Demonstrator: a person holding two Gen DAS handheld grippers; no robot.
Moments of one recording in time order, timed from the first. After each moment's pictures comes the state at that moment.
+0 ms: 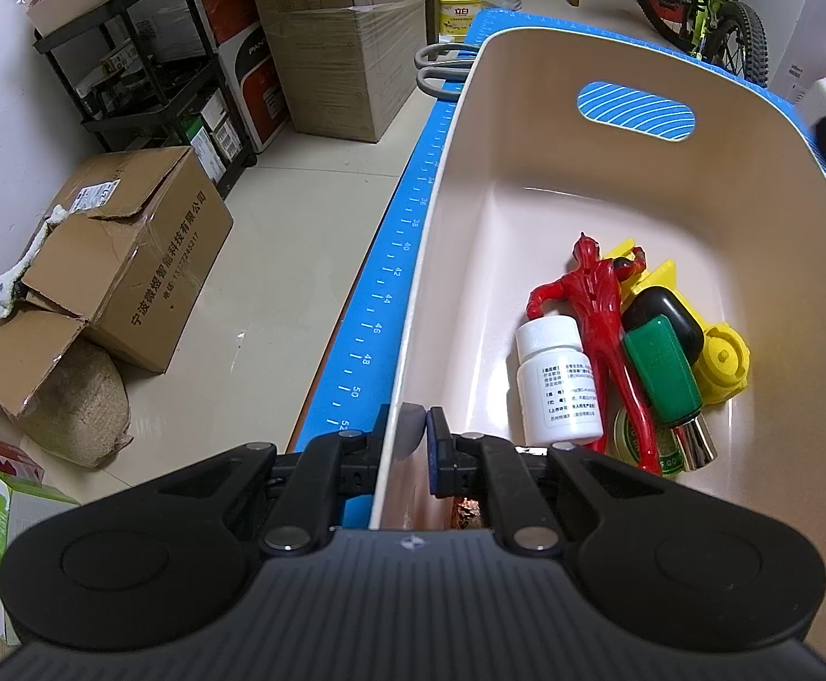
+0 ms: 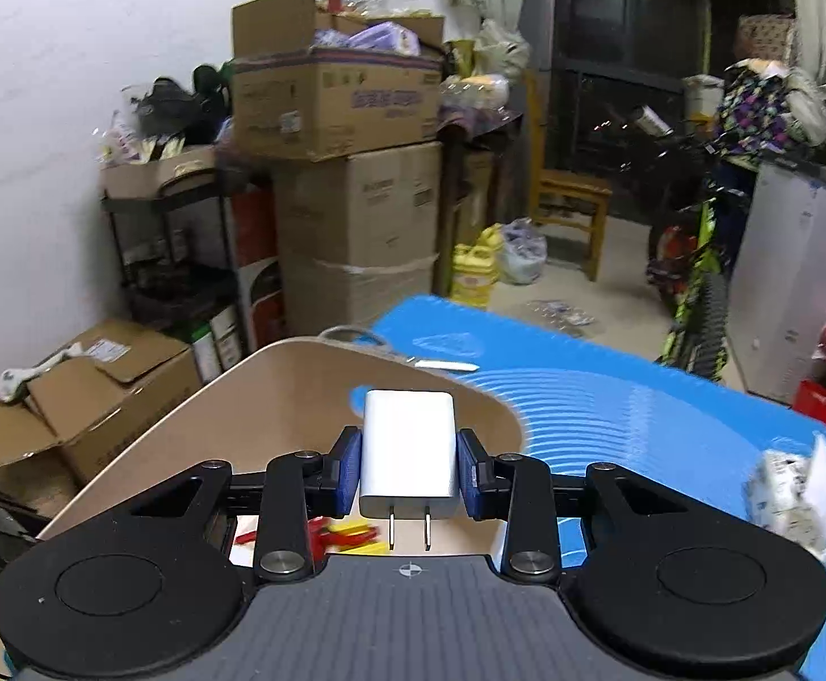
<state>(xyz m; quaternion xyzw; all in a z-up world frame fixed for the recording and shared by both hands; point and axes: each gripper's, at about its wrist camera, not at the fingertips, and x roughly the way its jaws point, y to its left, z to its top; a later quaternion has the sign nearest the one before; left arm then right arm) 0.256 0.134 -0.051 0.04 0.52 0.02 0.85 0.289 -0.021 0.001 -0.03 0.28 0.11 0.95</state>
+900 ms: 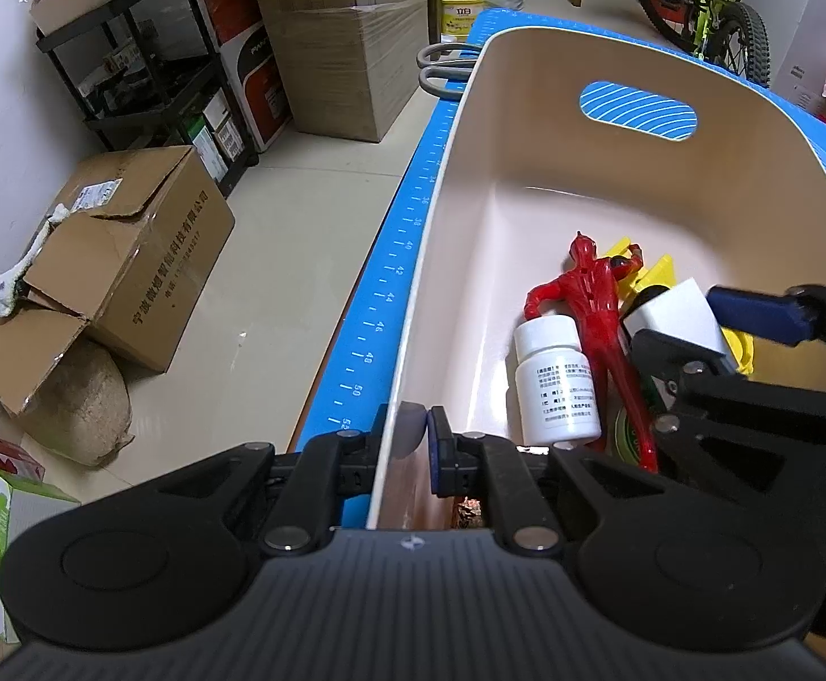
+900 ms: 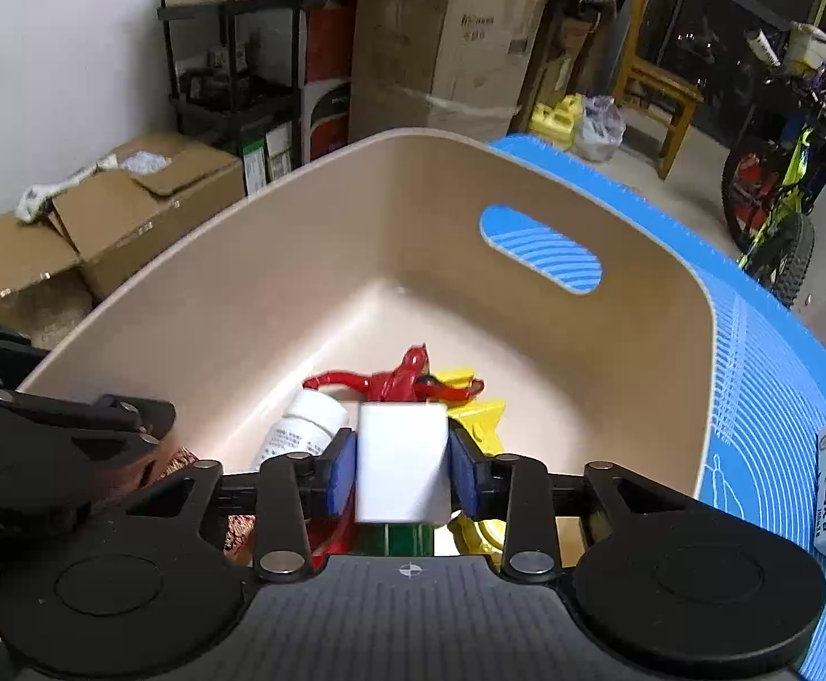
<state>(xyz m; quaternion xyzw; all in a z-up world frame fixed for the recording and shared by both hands) 0.255 0.135 -0.050 0.04 0.52 0.02 0.85 0.299 0.050 -0.055 -0.12 0.42 0.15 0.88</state>
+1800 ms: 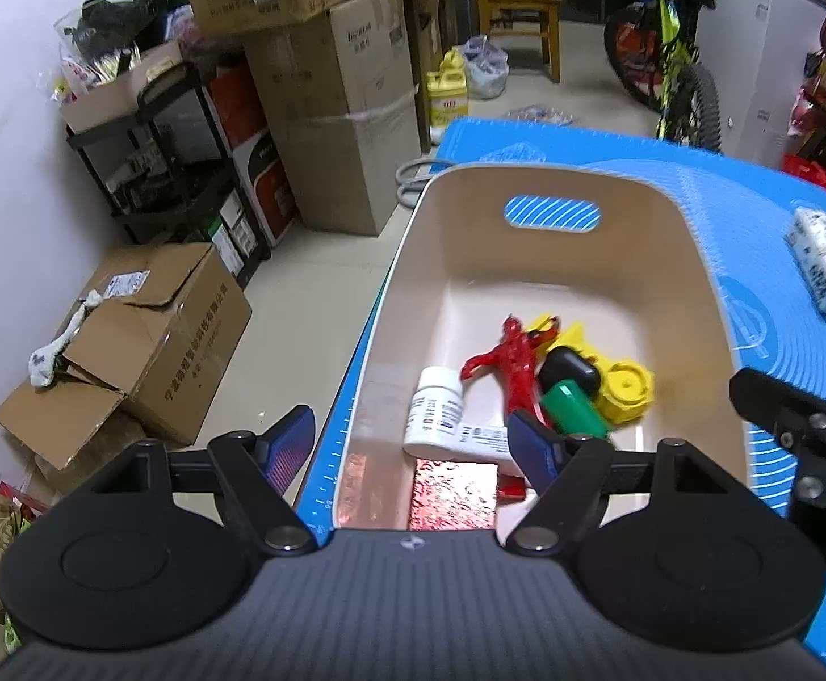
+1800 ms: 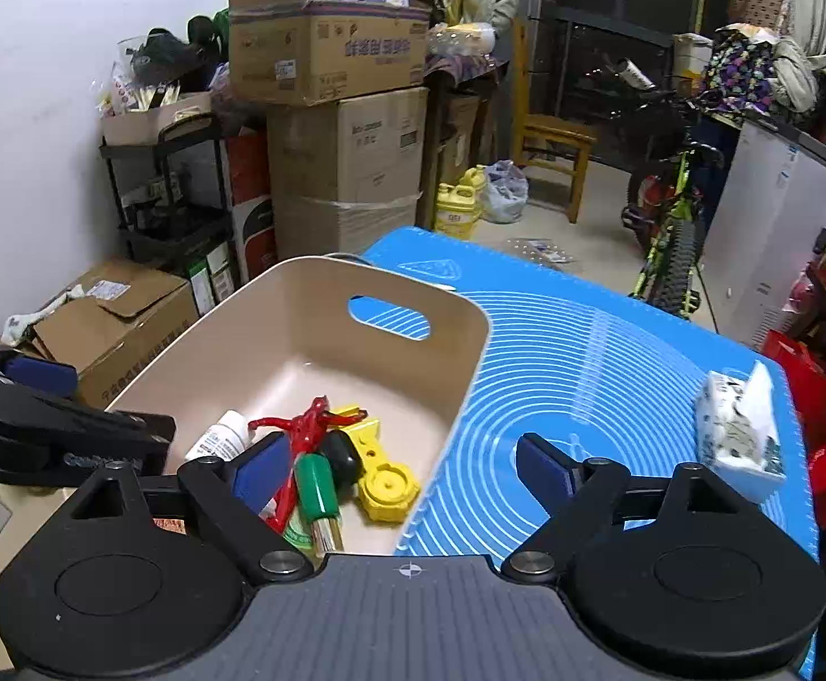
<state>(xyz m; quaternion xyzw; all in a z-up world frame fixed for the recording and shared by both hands) 0.196 0.094 0.027 0.07 0.43 0.02 0.90 0.213 -0.036 0.031 -0.04 0.34 0.08 0.93</state>
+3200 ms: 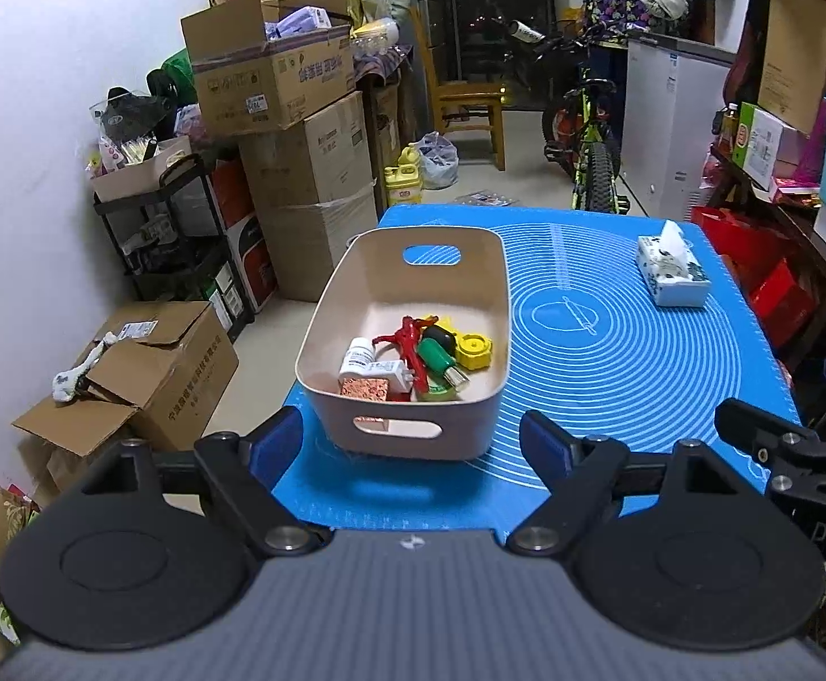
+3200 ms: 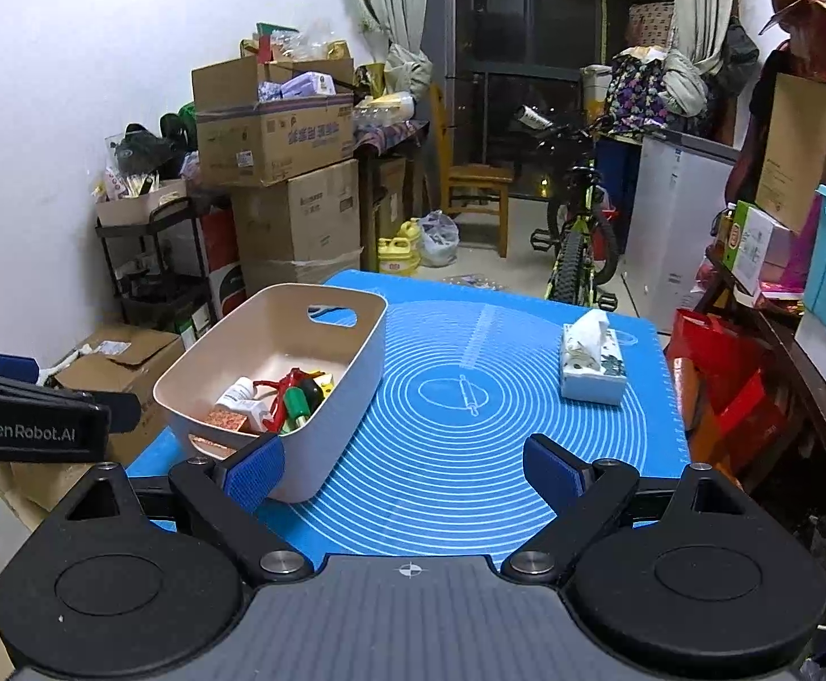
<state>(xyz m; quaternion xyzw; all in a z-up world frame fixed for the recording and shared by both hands) -0.011 0.038 0.100 0.07 0.34 -0.02 0.94 -0.041 -0.118 0.093 0.01 0.28 0.03 0.96</state>
